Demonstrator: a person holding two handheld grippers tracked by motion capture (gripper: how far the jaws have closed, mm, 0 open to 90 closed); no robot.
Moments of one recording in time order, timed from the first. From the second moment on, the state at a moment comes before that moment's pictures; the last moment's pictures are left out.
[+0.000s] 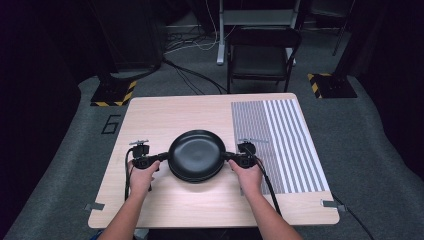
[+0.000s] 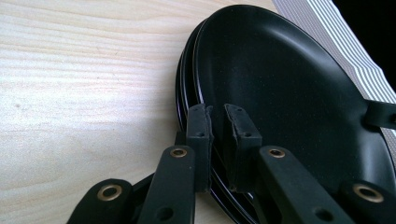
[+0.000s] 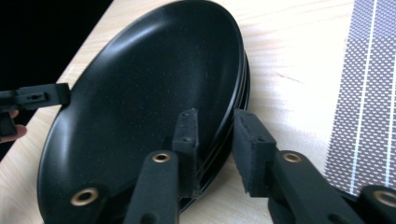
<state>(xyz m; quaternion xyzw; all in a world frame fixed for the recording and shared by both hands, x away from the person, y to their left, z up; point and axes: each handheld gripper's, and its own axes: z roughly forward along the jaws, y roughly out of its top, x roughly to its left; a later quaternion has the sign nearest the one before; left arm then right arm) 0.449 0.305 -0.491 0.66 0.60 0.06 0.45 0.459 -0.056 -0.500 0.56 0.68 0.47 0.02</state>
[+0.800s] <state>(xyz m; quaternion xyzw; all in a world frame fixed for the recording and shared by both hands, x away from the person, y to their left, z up) 0.454 0.299 -0.493 0.65 0.61 0.04 0.46 0.464 -0.063 -0.501 0.60 0.64 0.48 -0.01</state>
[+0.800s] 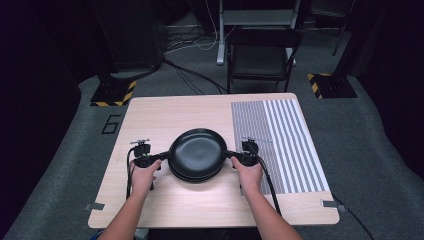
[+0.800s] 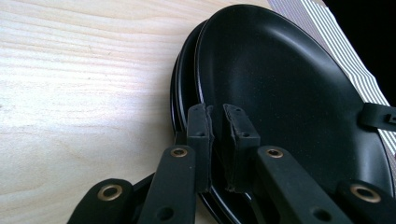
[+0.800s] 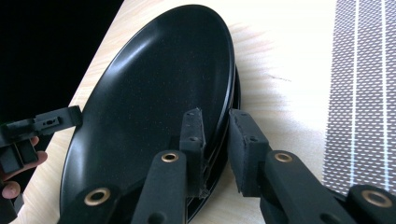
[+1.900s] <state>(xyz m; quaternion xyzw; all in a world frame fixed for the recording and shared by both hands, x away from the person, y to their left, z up) 0.451 0.287 -0.498 0.63 0.62 0.04 0.46 0.444 -0.061 -0.499 0.61 0.63 0.48 -0.04</state>
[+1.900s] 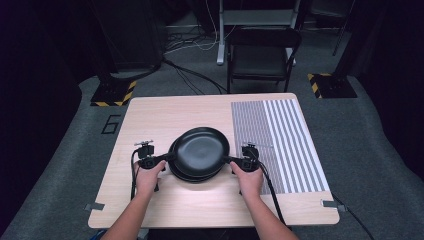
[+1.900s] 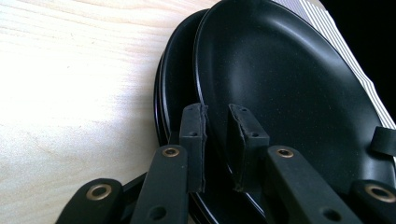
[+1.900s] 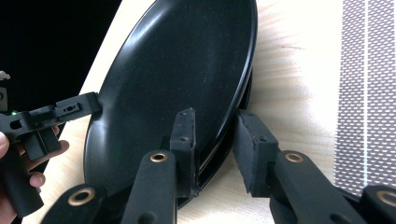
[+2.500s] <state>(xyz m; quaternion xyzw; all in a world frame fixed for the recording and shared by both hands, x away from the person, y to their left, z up) 0.458 0.276 -0.499 0.63 0.63 0.04 0.45 0.455 -0.069 -0.494 0.63 0.61 0.48 -0.04</state>
